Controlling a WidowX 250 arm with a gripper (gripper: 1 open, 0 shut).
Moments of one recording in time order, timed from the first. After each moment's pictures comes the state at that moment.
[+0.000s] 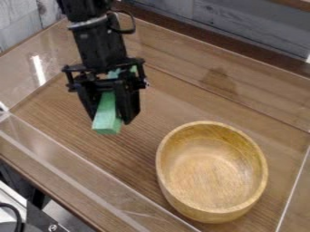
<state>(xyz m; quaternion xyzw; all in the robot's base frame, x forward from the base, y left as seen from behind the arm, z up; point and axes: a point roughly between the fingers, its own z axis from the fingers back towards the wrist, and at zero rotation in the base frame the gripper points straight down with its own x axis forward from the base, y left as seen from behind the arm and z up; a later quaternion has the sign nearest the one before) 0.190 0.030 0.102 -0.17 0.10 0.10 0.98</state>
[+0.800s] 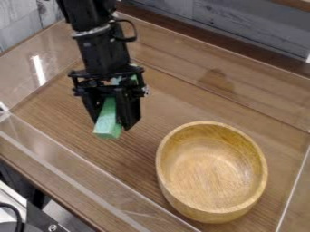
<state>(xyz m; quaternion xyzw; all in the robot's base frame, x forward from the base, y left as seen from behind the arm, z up) 0.193 0.032 0.091 -0.17 0.09 0.06 0.98</state>
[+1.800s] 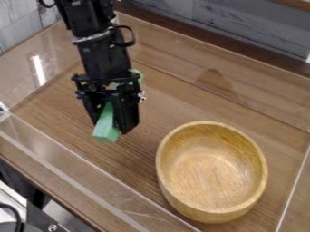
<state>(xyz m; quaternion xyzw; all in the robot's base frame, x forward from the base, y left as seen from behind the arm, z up) 0.193 0.038 0.083 -0.19 0.09 0.02 0.98</state>
